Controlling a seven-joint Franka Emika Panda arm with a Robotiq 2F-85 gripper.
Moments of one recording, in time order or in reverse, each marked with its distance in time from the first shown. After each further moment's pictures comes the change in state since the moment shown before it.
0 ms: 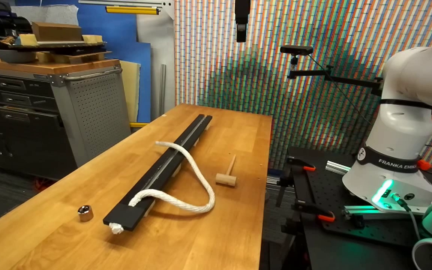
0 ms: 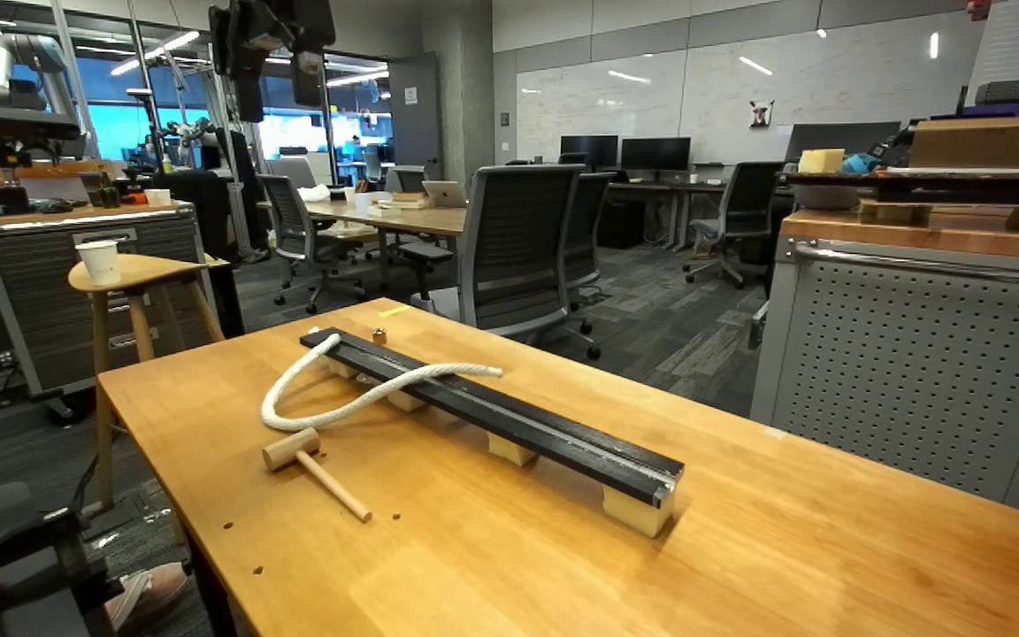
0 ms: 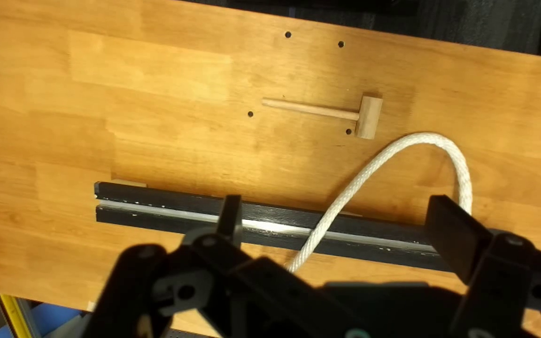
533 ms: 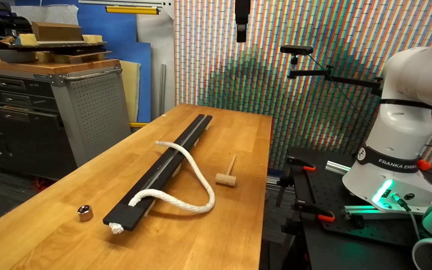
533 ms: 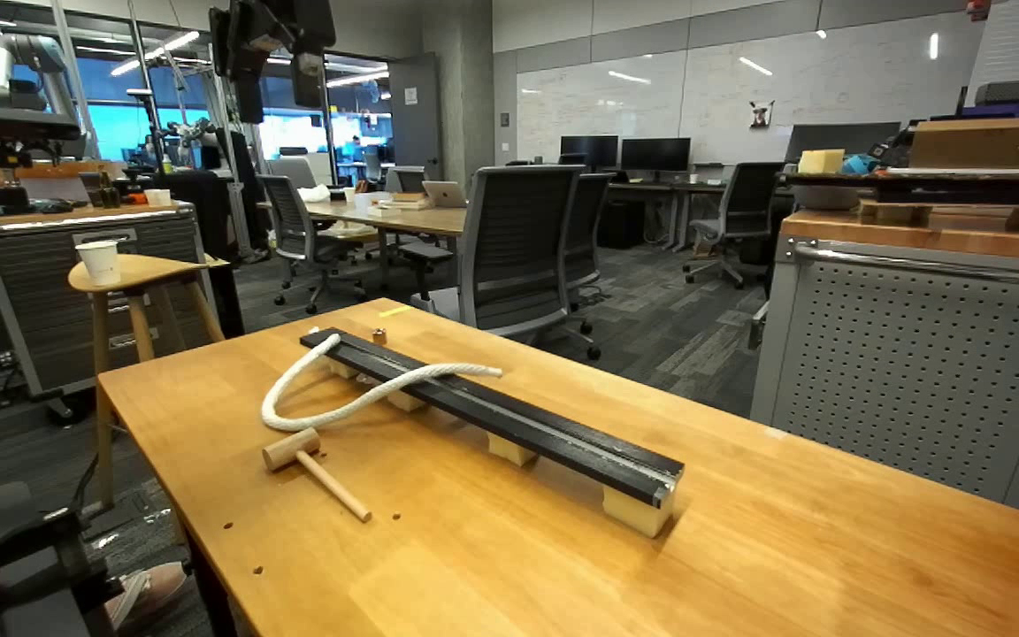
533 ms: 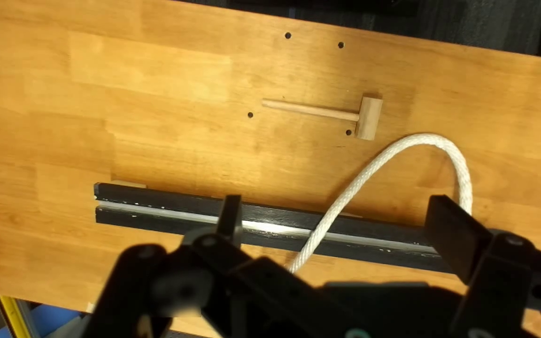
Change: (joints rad) arm 0.000 0.001 0.000 -0.001 0.000 0.000 0.000
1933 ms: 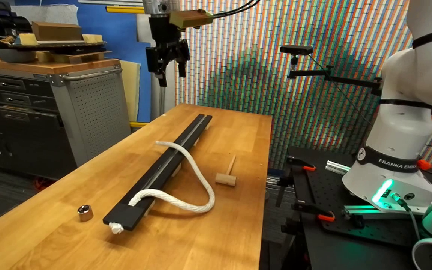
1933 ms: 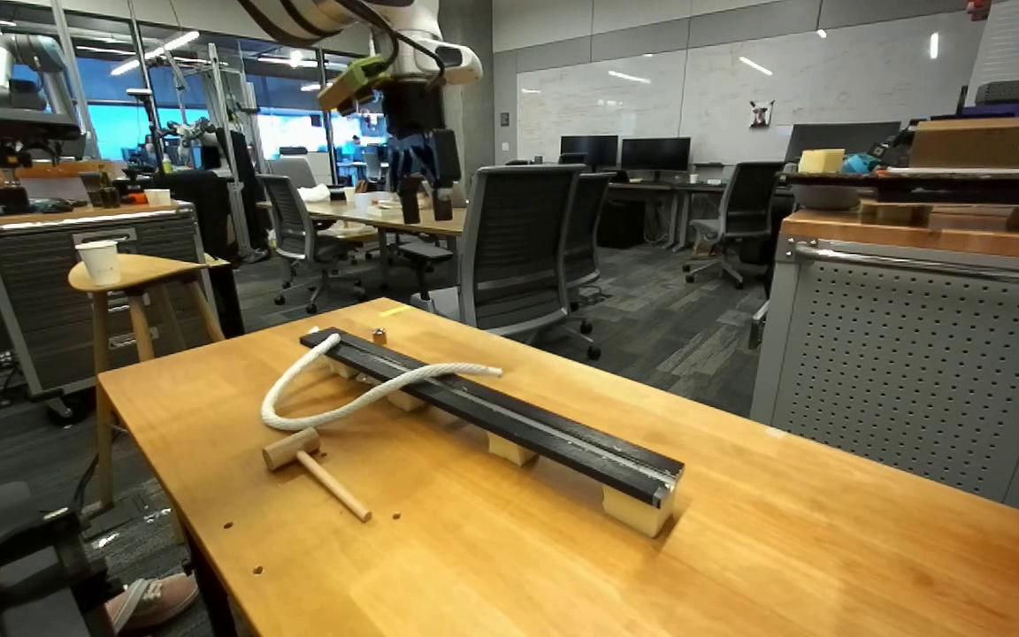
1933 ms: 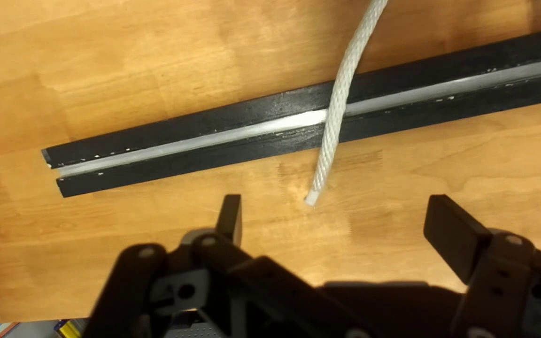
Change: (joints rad) arm 0.030 0.626 0.009 0.424 -0.074 0.202 0.439
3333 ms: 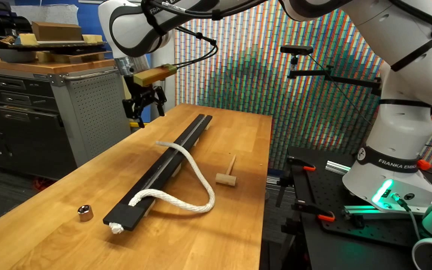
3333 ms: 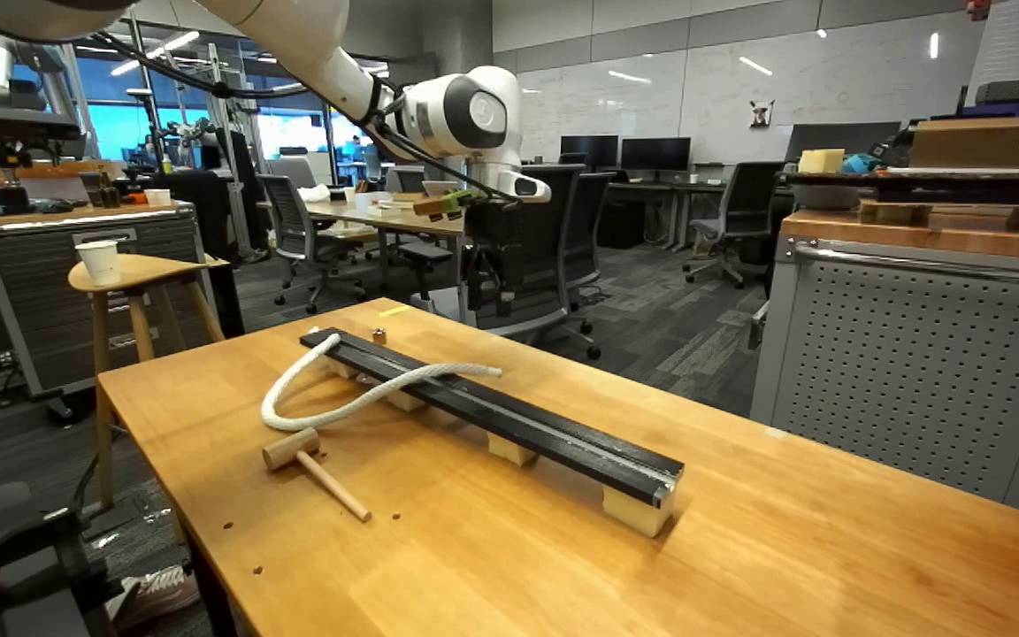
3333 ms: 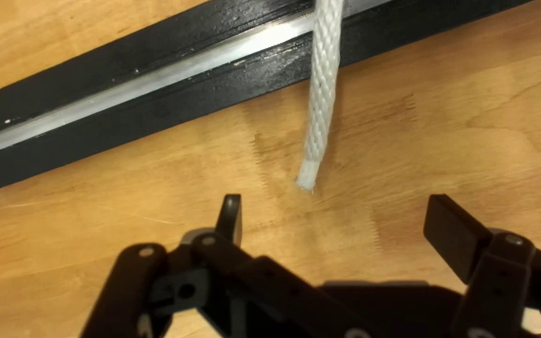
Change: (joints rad) arm 0.029 0.577 -0.093 0.568 0.086 -0.115 -0.001
